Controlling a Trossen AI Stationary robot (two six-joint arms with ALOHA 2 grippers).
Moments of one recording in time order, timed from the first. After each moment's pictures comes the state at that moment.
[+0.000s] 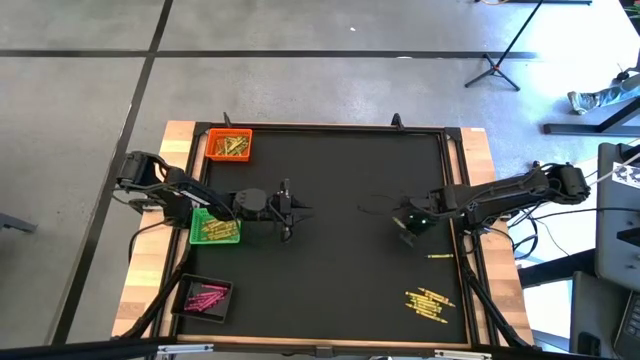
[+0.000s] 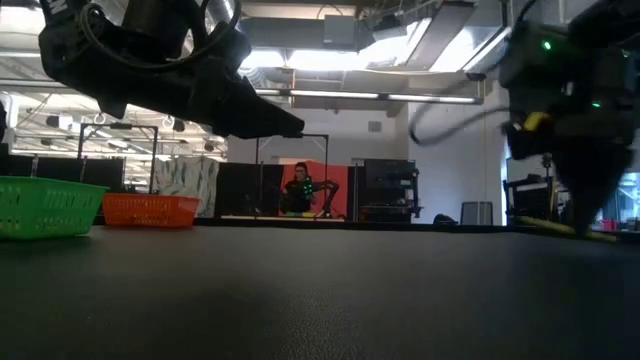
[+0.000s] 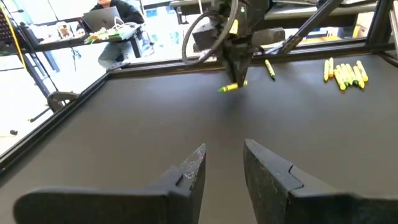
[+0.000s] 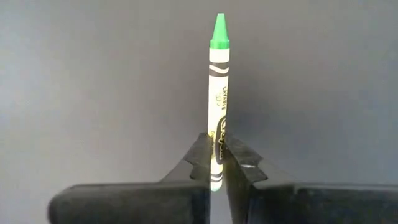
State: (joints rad) left arm -0.04 1.57 0.44 0.93 -0.17 0.09; right arm 0.05 1.13 0.50 -0.68 -0.07 0.70
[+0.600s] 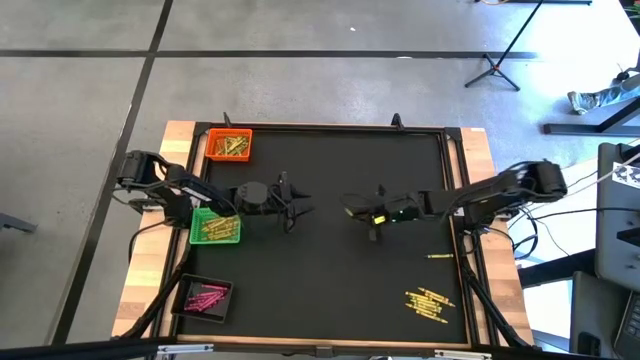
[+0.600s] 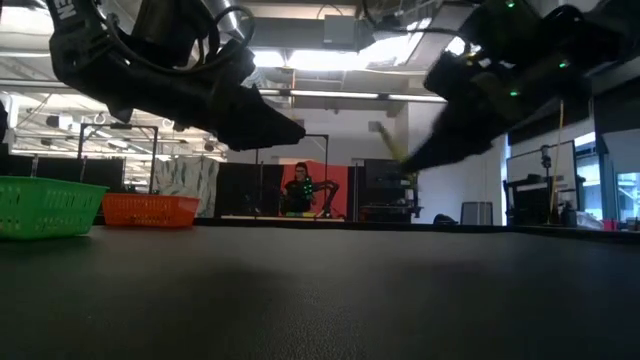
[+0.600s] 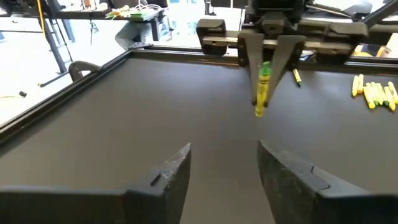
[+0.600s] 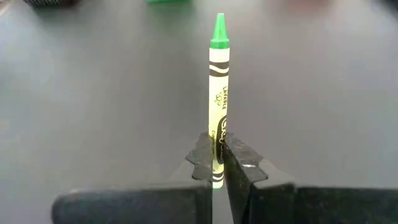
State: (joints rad) left arm 0.03 1.57 0.44 0.91 -0.18 -0.05; right arm 0.05 1.37 0.50 0.31 0.08 0.11
